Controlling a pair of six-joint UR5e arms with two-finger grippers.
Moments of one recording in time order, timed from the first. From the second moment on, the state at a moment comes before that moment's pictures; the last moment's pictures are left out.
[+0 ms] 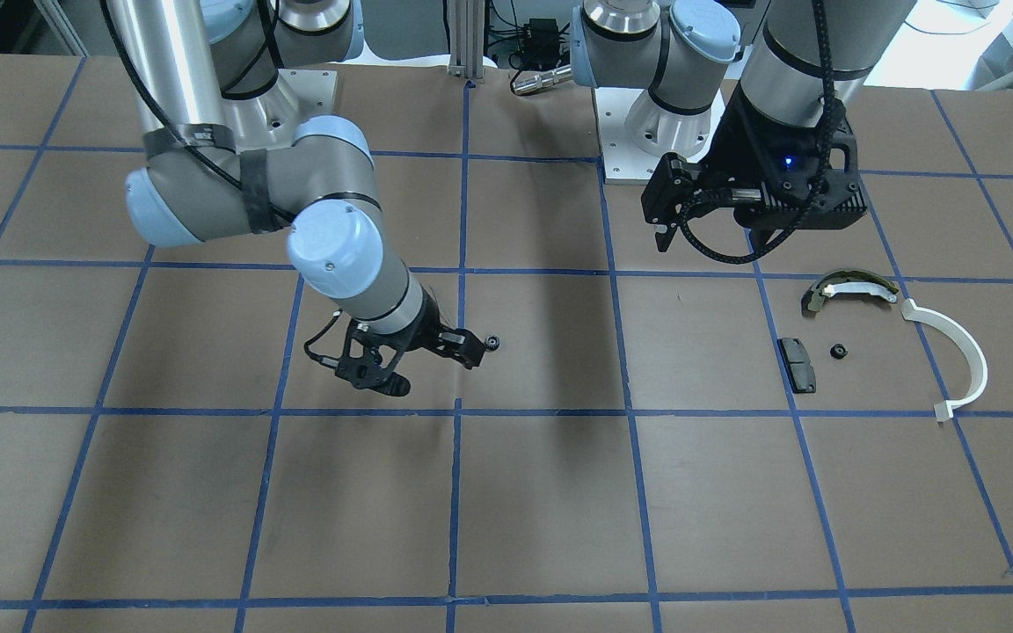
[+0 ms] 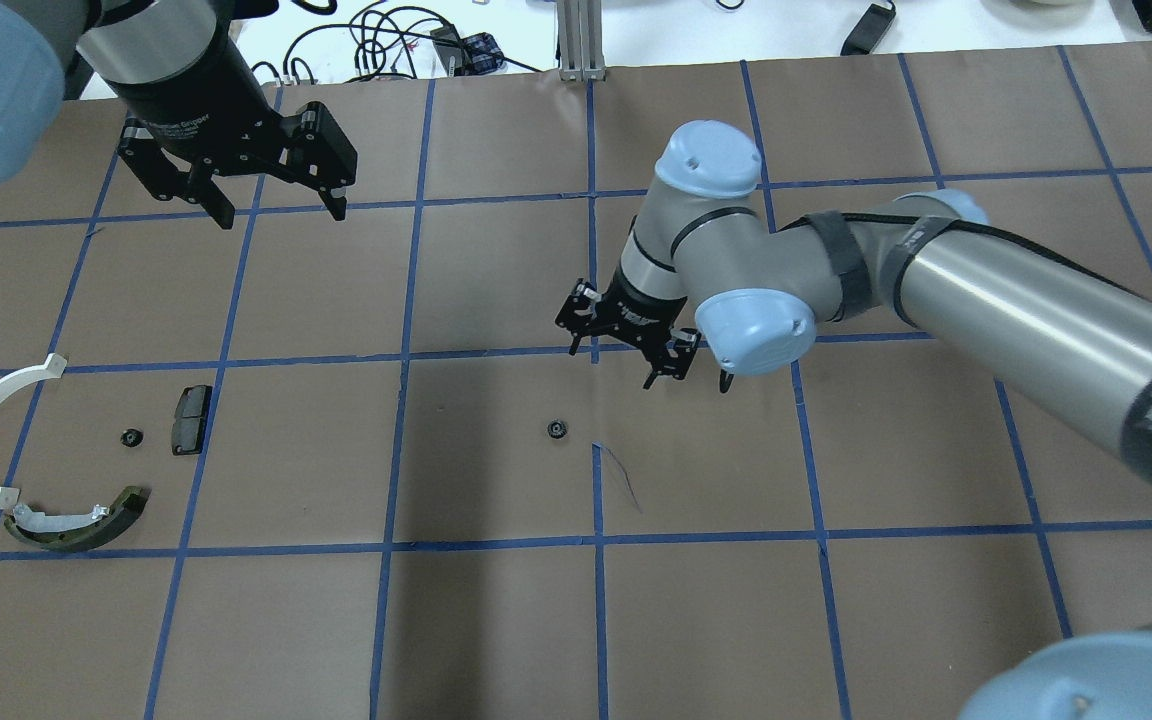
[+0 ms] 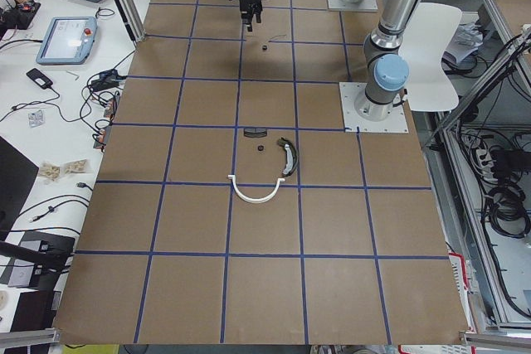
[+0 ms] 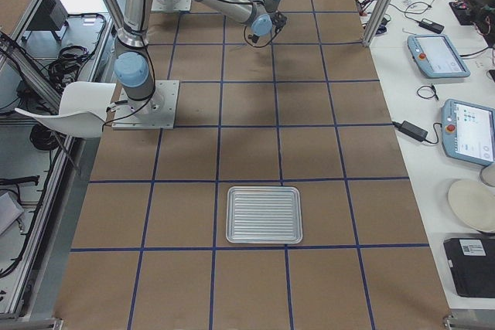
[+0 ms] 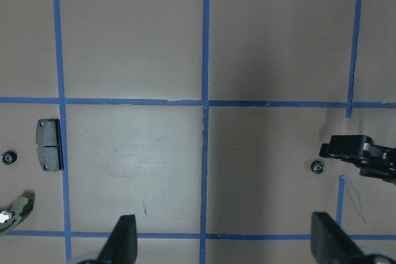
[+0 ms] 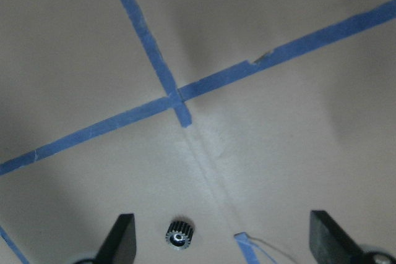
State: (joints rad) left arm -1.58 -1.62 -1.48 -1.59 1.57 -0.04; right arm 1.79 -1.21 1.80 -2.11 -1.28 0.61
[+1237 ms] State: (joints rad) left arm -1.75 -1.70 -1.62 -1.44 1.57 -0.27; right arm 1.49 -1.59 1.63 -1.54 -1.57 0.13
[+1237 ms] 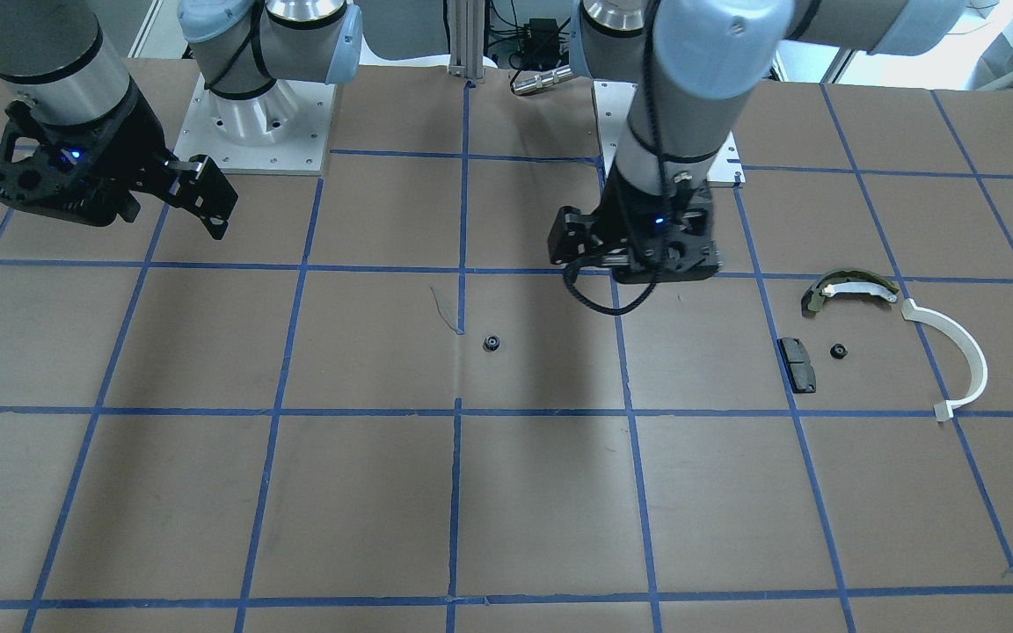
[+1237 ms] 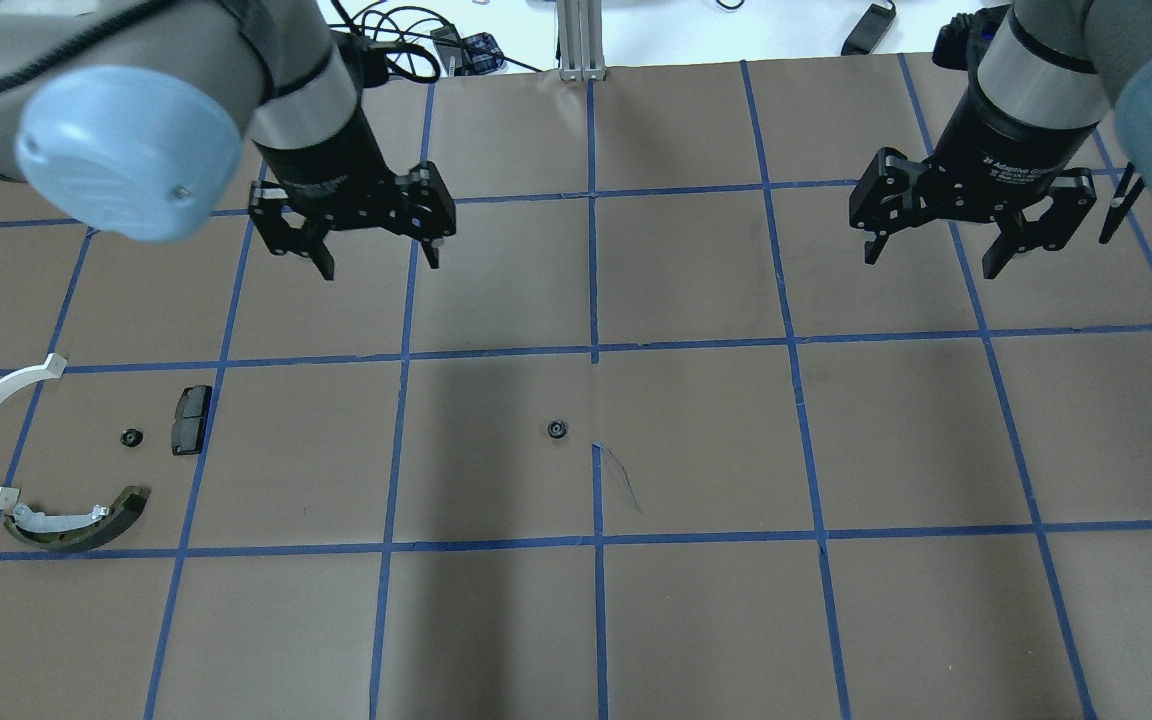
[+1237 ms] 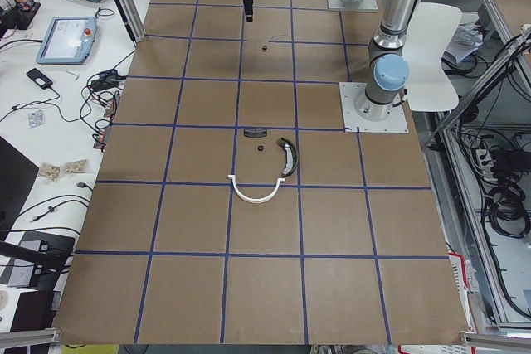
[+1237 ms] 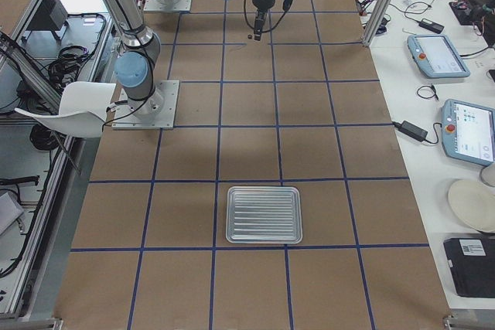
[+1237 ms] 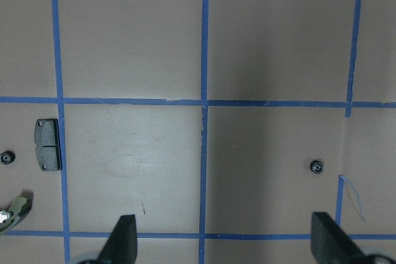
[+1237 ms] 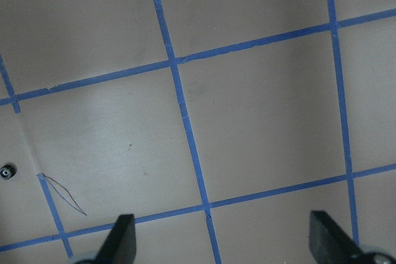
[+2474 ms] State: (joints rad) left arm -1.96 -1.96 -1.97 -0.75 1.59 -0.47; right arm 1.58 -1.58 1.63 -1.55 -1.56 0.12
